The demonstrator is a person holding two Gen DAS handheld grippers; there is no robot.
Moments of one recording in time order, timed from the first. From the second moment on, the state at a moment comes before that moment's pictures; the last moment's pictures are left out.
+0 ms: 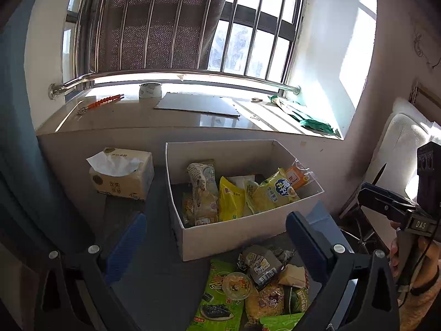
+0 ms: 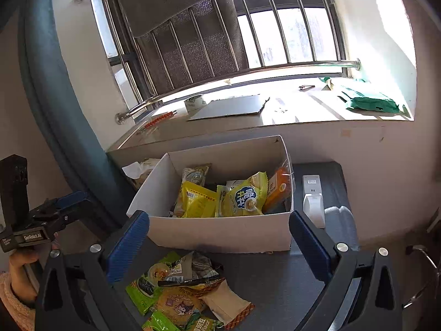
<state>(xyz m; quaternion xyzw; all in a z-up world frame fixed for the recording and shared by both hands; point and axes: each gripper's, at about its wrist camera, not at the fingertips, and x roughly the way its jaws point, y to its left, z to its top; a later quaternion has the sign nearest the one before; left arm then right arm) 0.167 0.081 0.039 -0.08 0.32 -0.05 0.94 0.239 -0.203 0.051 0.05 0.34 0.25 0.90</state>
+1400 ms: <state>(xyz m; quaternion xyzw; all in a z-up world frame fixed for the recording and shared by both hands) 0.033 0.021 -0.085 -0.06 0.41 -0.10 0.91 0.122 -0.209 -0.047 0.05 0.42 0.26 0.87</state>
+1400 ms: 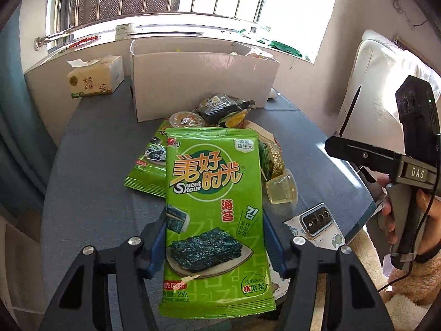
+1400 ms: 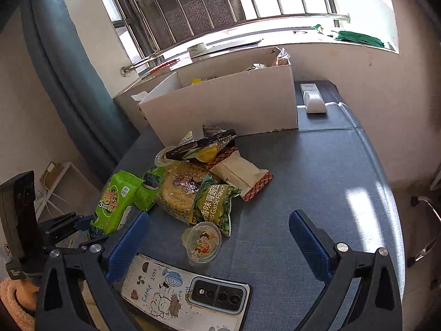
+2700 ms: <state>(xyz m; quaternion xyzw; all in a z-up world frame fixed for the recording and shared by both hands) 0.129 0.090 0.012 -0.15 0.28 -0.13 0.94 0.243 -0.173 0.040 0.07 0.35 0.31 0.88</state>
